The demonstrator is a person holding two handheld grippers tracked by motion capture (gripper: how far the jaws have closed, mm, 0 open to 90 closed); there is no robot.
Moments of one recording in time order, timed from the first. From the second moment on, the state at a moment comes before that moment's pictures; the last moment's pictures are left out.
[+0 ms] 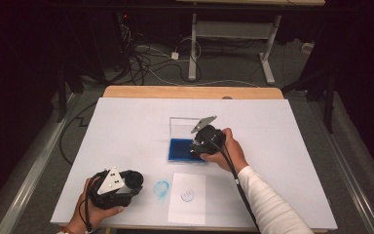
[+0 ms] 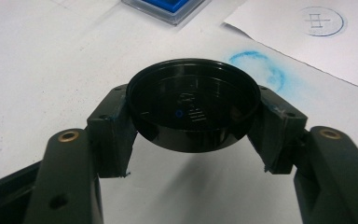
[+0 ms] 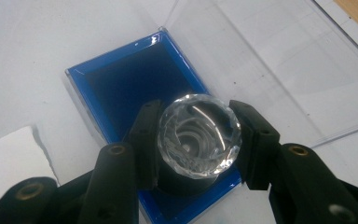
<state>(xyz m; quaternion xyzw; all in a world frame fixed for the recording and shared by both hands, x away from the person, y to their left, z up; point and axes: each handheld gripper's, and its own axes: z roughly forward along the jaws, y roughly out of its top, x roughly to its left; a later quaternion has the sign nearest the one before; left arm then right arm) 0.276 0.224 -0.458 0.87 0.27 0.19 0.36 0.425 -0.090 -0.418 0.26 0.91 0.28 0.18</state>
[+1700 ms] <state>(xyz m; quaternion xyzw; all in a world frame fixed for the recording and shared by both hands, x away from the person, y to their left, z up) 0.277 0.225 -0.456 0.87 0.27 0.19 0.37 0.414 -0.091 -0.353 0.25 0.90 0.31 0.20</state>
